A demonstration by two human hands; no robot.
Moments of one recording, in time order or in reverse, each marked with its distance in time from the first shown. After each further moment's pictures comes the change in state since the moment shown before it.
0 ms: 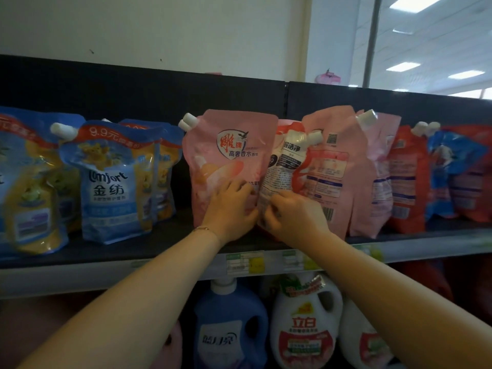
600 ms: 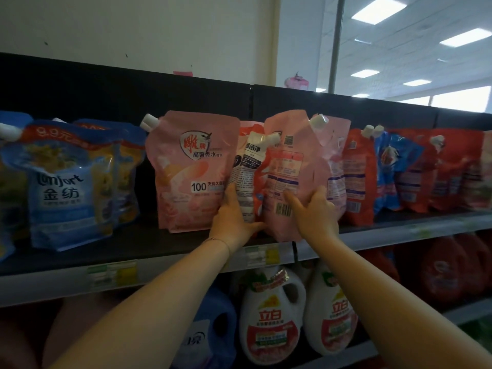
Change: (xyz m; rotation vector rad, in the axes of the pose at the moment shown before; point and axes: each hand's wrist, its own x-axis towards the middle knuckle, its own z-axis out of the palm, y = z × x) left_hand 0.000 0.063 0.048 -0.483 -0.142 -0.427; right_hand -0.038 0.066 -0.040 0.342 0.068 0.801
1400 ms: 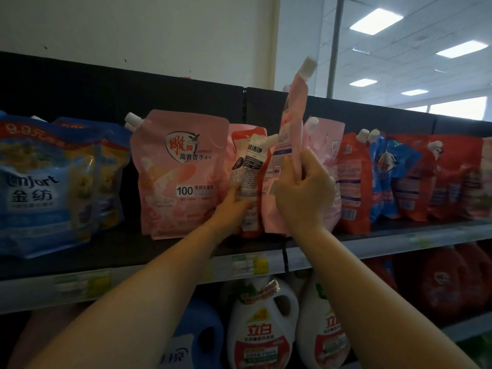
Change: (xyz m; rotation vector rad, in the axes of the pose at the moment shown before) left_hand 0.039 0.021 0.013 -0.502 -0.179 -0.172; right_hand -0.002 -0.054 -0.013 0.307 0.455 -0.449
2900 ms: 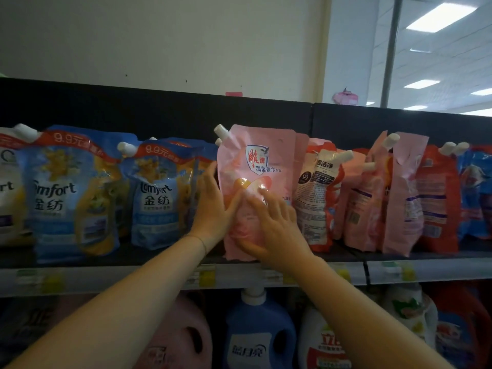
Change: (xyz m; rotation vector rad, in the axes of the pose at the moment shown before) left_hand -0.081 0.006 -0.167 0.534 0.594 0.620; right_hand -0.090 -0.066 0.097 -0.227 -0.783 -0.418
